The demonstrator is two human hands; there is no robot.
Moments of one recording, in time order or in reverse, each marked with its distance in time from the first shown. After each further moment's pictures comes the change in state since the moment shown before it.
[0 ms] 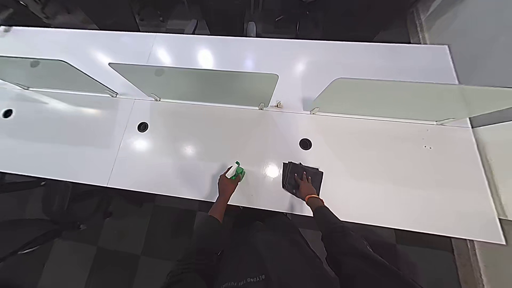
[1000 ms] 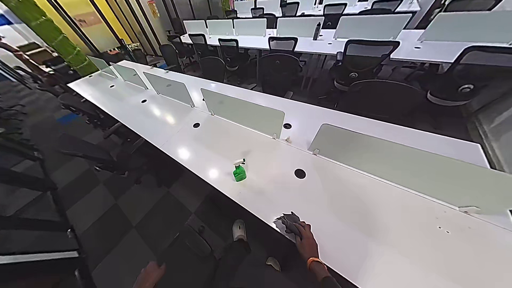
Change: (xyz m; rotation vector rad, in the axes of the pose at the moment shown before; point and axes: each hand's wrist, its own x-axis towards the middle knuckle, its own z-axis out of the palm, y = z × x) left_hand -0.498 -0.191 0.033 0.241 0.106 -0.847; right_hand -0.122 0.186 0.045 0.323 0.455 -0.606
